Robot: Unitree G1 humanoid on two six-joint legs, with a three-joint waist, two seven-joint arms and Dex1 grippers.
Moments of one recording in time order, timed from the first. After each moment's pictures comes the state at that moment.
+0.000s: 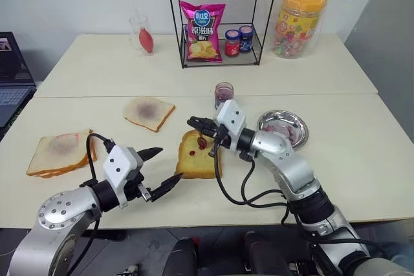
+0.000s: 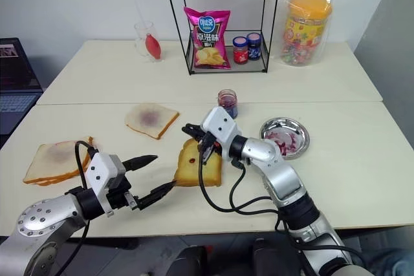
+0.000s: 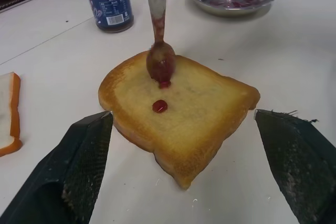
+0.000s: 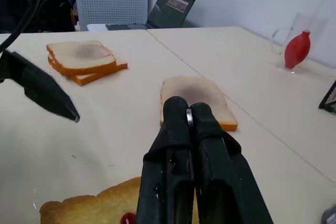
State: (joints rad) left arm 0.22 0.68 0.25 -0.62 -0.47 0.46 -0.76; right arm -0.59 -0.15 0.32 -0.13 0.17 0.39 0.61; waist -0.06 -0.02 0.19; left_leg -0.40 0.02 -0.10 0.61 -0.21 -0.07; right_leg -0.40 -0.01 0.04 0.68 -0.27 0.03
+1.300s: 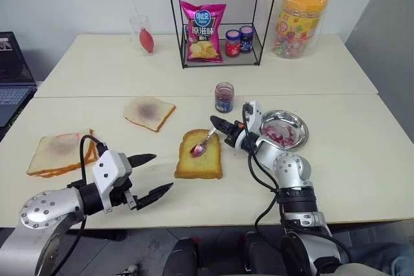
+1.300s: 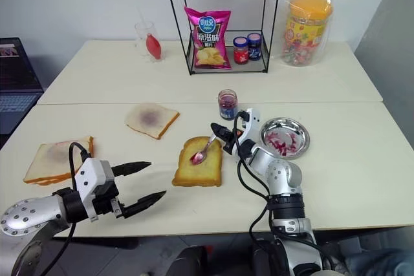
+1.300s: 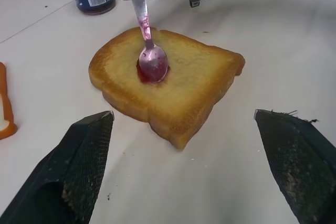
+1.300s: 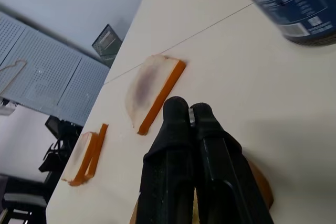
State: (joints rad) left arm 0.25 0.76 0.30 -0.52 -0.46 0.36 -0.93; right arm -0.58 0.14 -0.17 0.16 0.65 0.79 0.21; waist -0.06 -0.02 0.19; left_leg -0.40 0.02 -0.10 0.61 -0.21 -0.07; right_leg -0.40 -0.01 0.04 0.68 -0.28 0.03
